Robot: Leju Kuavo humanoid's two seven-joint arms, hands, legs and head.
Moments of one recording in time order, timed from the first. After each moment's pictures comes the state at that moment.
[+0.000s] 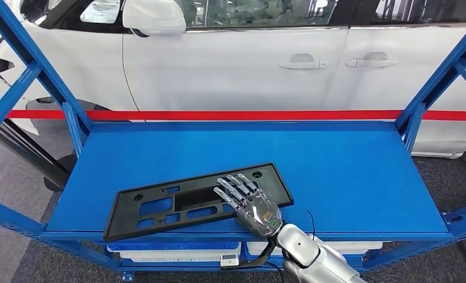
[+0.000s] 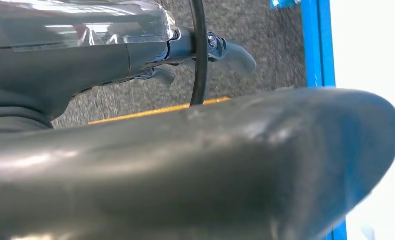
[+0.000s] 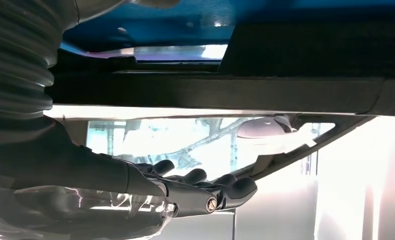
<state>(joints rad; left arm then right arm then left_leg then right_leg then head) -0.03 -0.09 0.68 -0.22 -0.77 0.01 -0.50 -0.40 -0.13 0.88 -1.06 1.22 -0.70 -0.11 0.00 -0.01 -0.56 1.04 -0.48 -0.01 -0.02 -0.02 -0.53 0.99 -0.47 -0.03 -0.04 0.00</state>
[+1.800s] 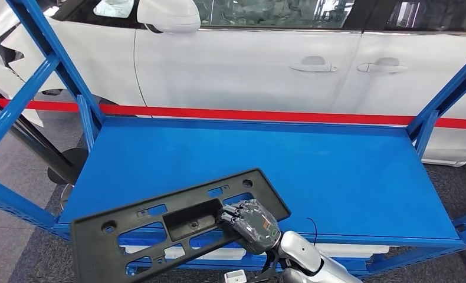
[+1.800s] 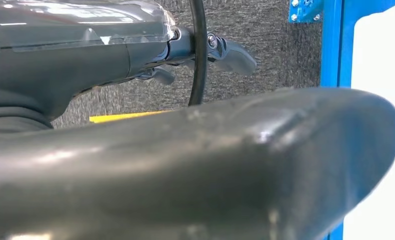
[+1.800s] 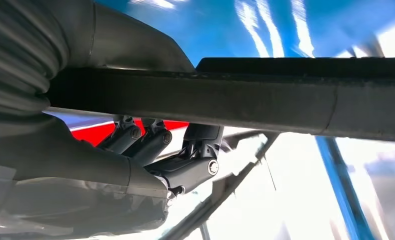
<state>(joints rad) -0.02 -0.12 0.78 -0.22 -0.81 0.01 -0.51 -0.35 -0.18 0.96 -1.33 0.75 -0.64 -0.30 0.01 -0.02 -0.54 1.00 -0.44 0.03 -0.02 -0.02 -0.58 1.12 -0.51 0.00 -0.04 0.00</state>
